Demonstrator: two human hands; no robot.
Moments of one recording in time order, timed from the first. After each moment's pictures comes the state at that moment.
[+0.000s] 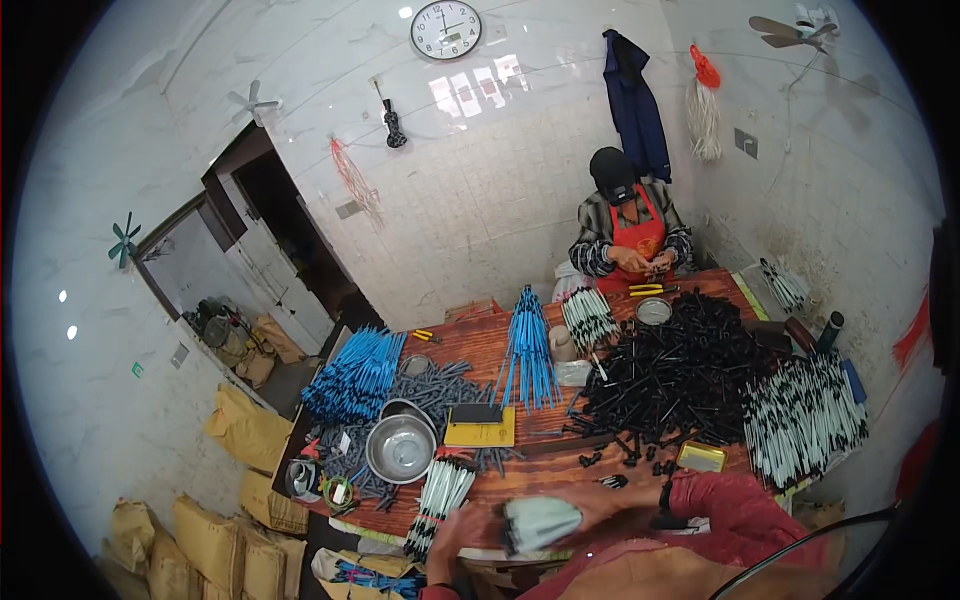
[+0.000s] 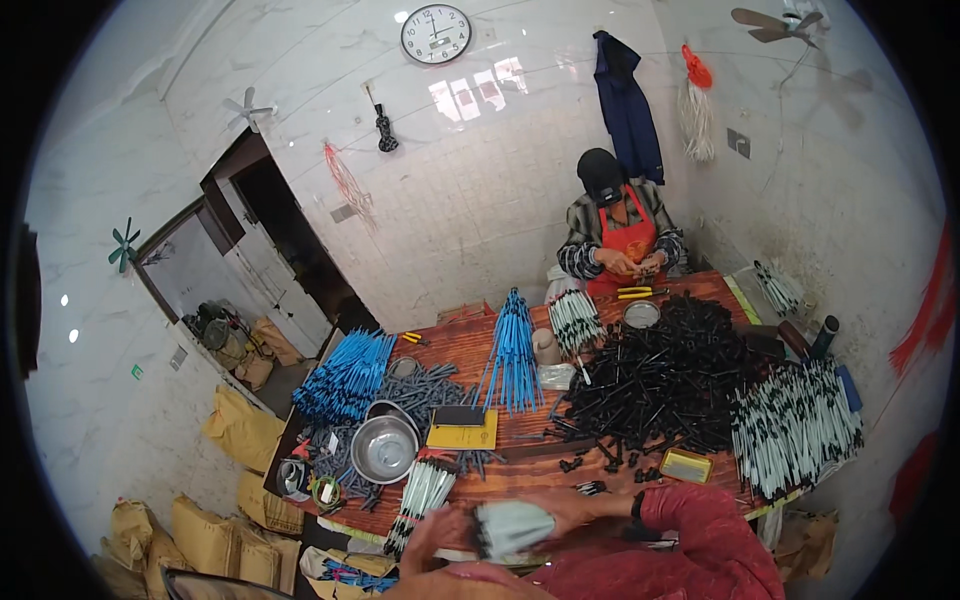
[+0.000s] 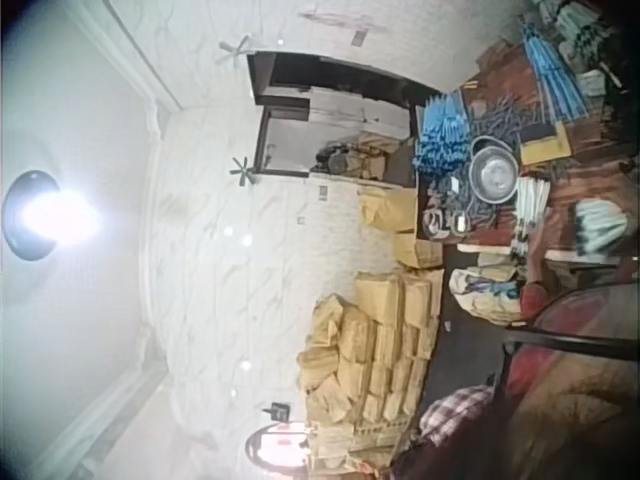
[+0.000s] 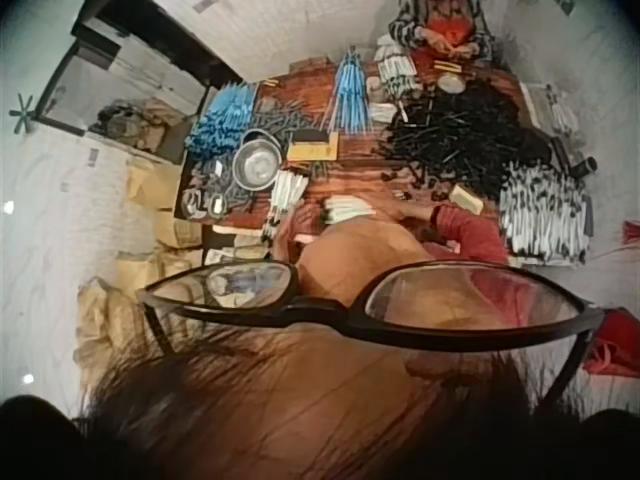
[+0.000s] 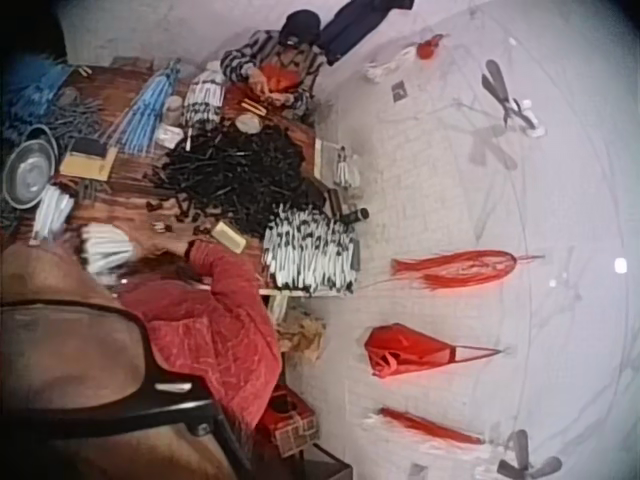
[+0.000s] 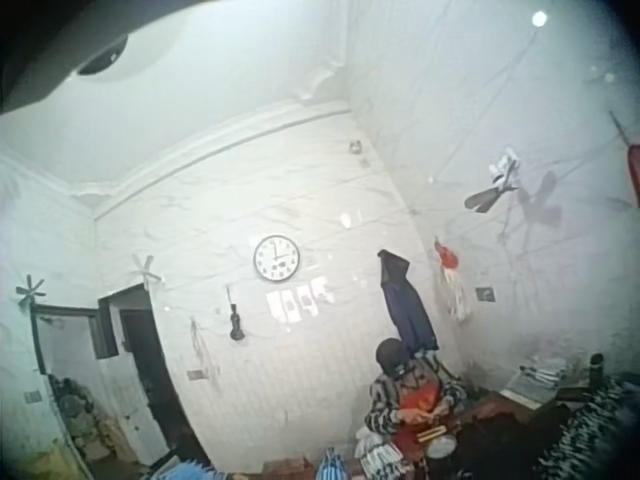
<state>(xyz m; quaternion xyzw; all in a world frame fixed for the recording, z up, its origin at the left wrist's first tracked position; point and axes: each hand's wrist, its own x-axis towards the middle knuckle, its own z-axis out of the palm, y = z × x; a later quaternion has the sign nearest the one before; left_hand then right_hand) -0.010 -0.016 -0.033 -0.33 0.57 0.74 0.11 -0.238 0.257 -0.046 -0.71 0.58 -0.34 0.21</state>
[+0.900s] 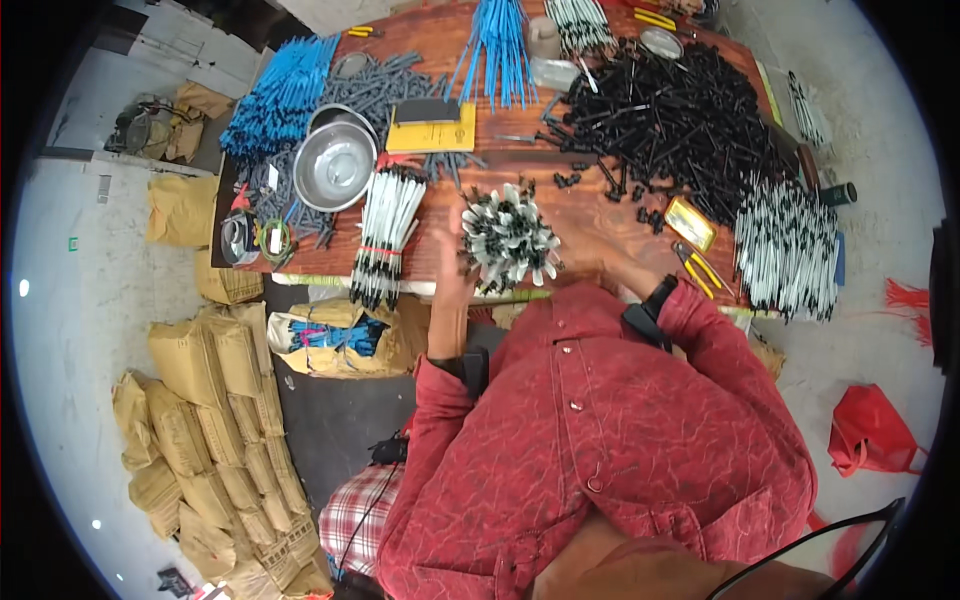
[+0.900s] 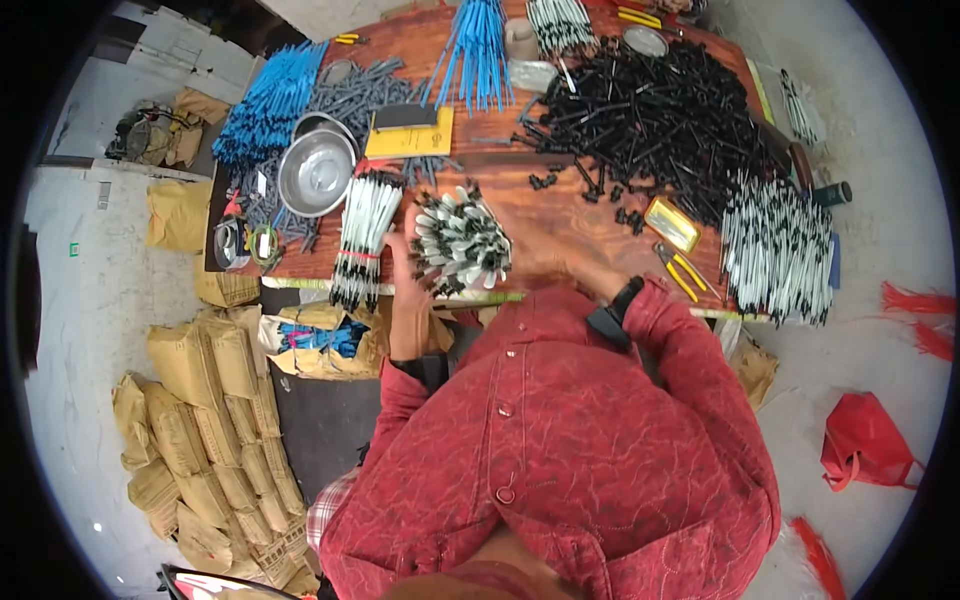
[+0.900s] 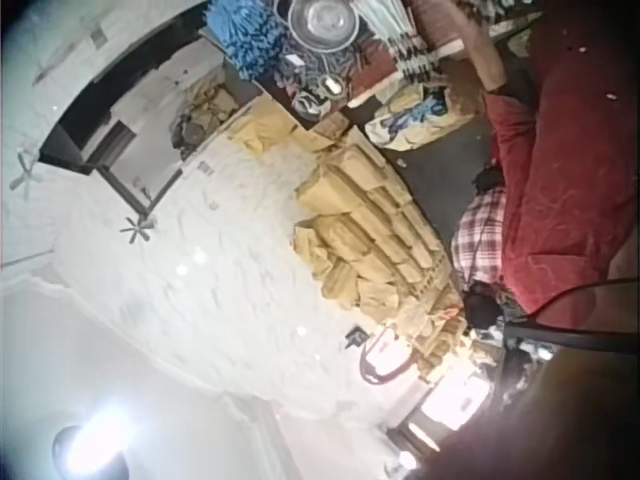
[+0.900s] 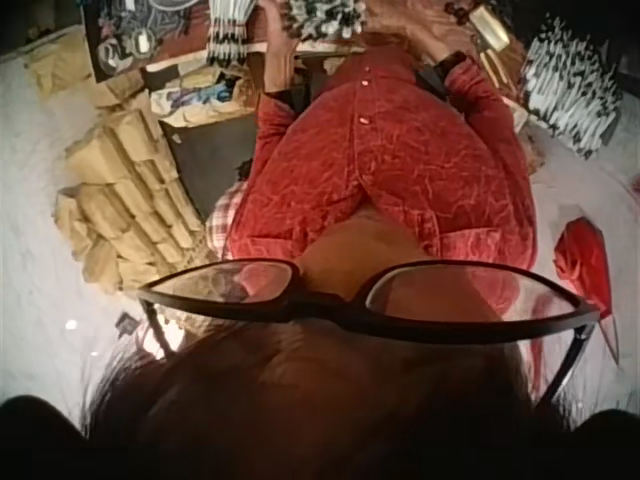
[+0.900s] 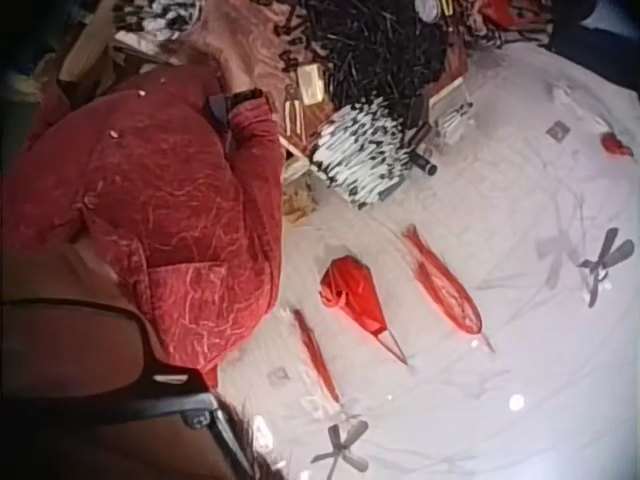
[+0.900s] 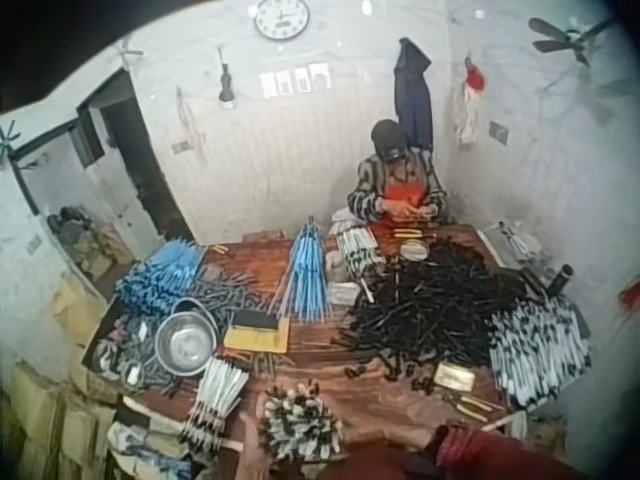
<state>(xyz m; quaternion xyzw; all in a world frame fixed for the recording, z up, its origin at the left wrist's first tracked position) -0.079 0.072 -0.034 -0.12 0.43 0.88 -0.15 -0.218 0.240 0.008 -0.38 0.61 -0.53 0.45</state>
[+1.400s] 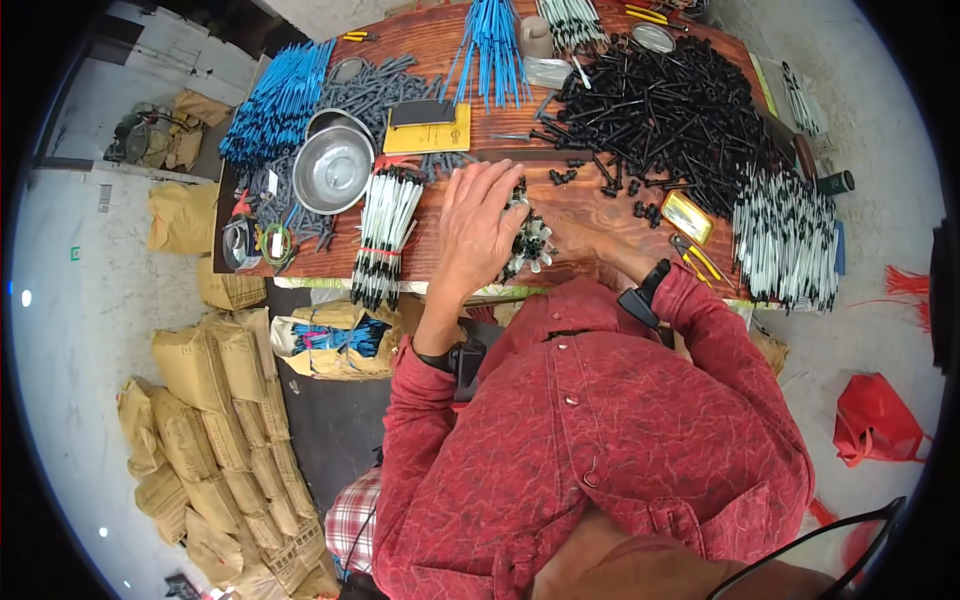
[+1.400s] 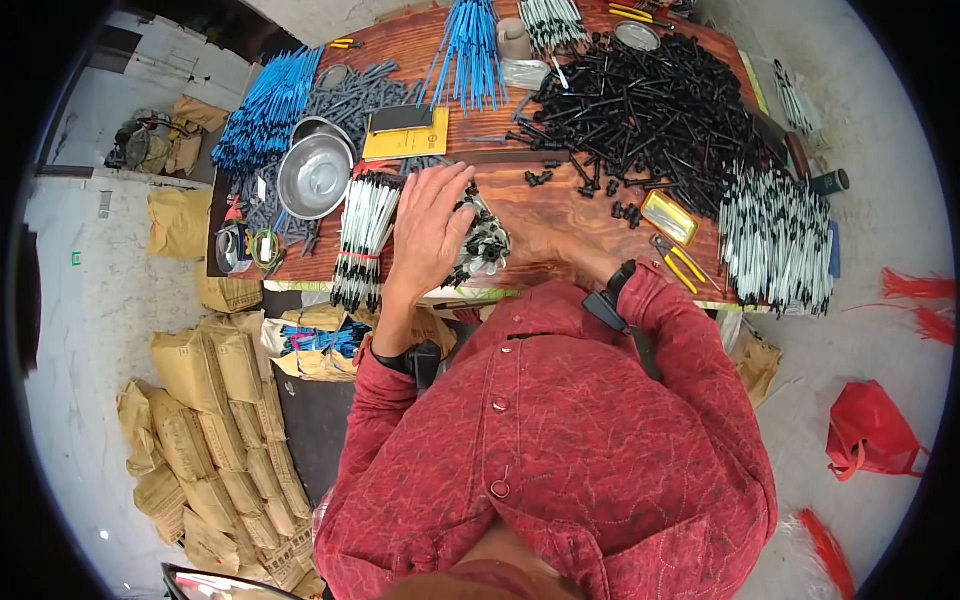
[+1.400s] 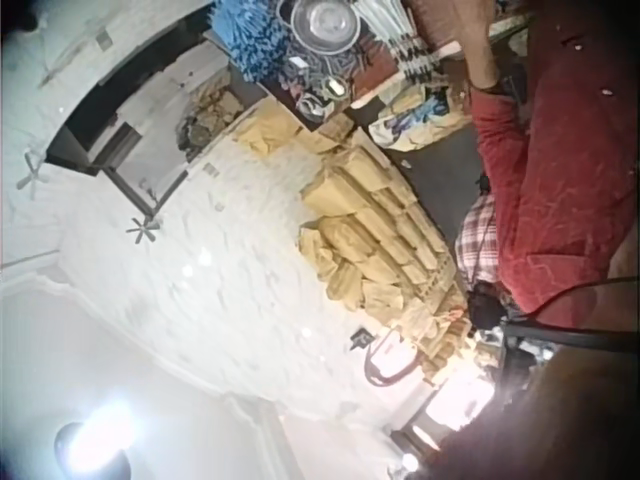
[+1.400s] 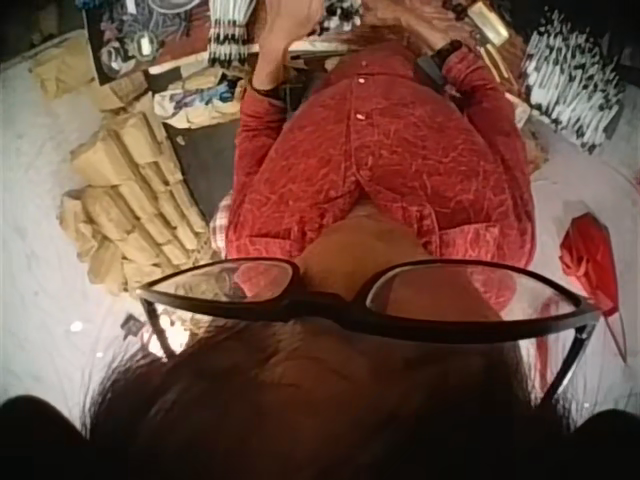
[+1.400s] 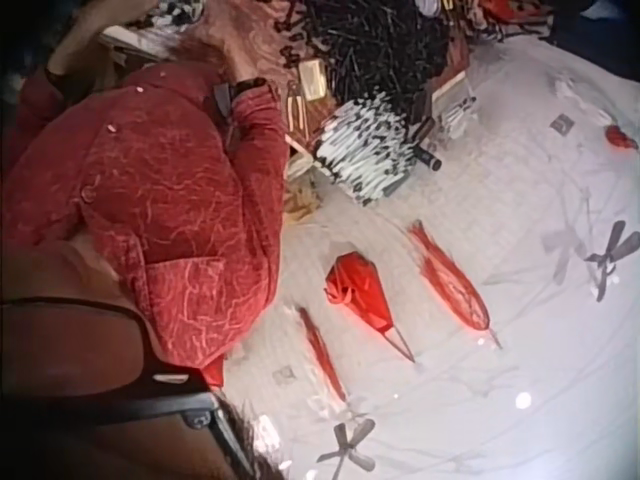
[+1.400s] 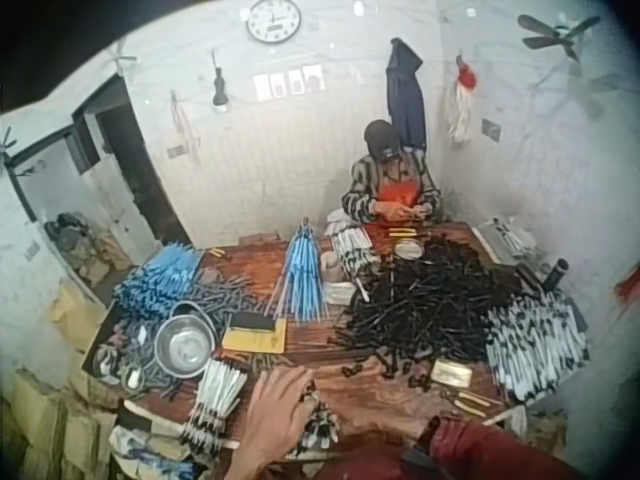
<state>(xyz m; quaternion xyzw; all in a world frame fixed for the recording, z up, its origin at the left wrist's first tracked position) -0.116 0.080 0.058 0.02 0.95 0.25 -0.20 -0.226 0.240 -0.062 -0.51 0.66 -0.45 0.31</state>
